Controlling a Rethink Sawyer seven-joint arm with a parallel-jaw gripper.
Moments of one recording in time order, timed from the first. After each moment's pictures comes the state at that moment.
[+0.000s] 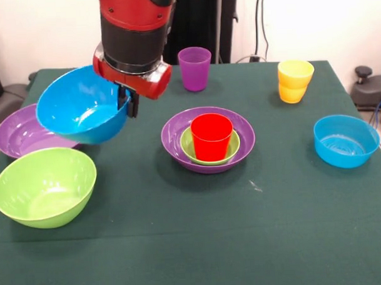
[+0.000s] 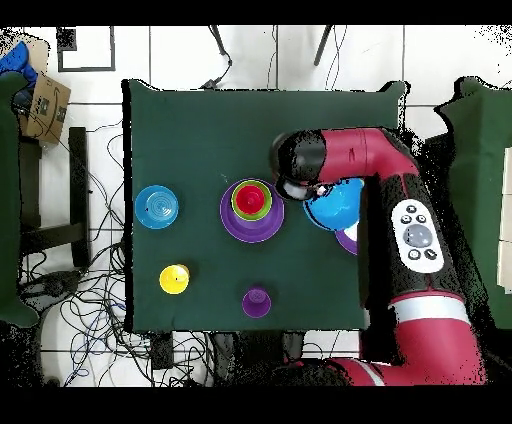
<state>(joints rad) -0.49 -0.59 0.33 1.32 -0.56 1.08 2.22</state>
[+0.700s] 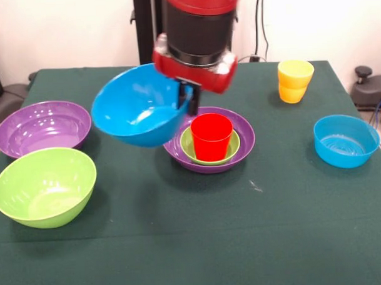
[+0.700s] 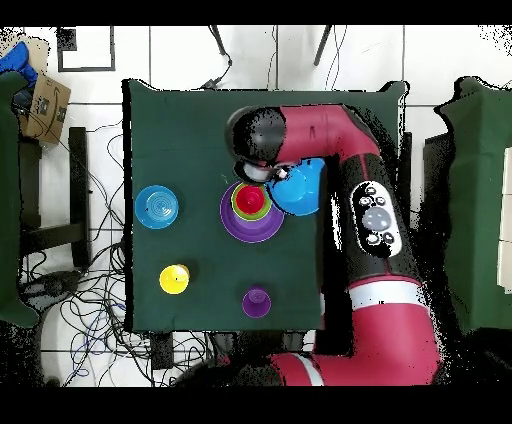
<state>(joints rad) -0.37 -0.58 0.32 1.27 -0.42 1.10 2.22</state>
